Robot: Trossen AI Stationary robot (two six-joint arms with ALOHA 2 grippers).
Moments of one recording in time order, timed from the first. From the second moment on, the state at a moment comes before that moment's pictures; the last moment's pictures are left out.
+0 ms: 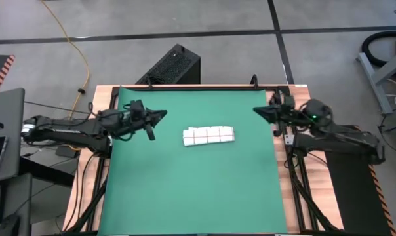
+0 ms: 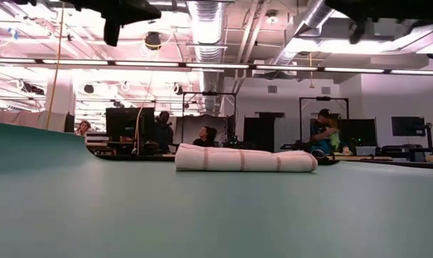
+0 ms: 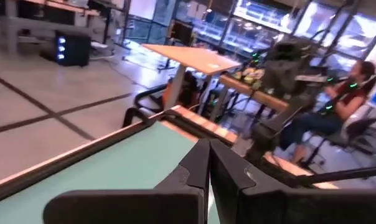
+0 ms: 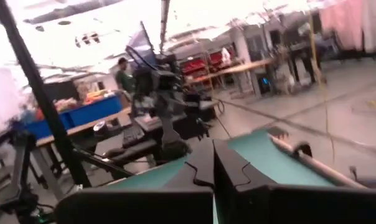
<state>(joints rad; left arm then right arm) 0.01 0.80 0.59 0.25 -0.43 -0.32 -0.35 0.46 0.47 0.17 -0.19 0.32</state>
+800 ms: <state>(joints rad) -0.03 0.52 0.14 0.59 -0.16 -0.43 -0.28 0.00 0.33 -0.28 -0.12 0.32</state>
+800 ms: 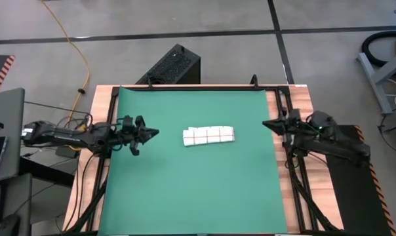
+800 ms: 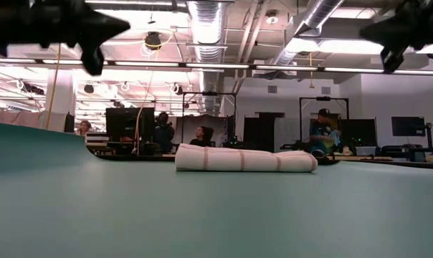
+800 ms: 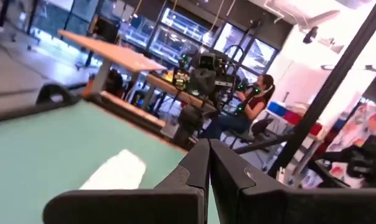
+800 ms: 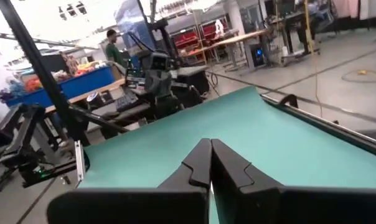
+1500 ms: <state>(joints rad) -0.09 0.42 0.01 0.58 -0.22 -0.41 -0.14 0.01 0.01 0.03 -0.09 0.37</state>
